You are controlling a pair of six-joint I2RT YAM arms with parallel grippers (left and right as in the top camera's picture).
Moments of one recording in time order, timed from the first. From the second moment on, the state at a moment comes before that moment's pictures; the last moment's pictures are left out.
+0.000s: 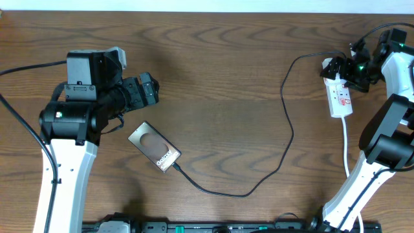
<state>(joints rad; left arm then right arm) -0.05 1.26 1.34 -0.98 0.25 -0.35 -0.38 2.27 1.87 -0.99 -0.43 -0.09</state>
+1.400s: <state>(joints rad) -0.05 1.26 1.34 -1.00 0.25 -0.35 -0.41 2.27 2.11 -1.26 -0.36 -0.01</state>
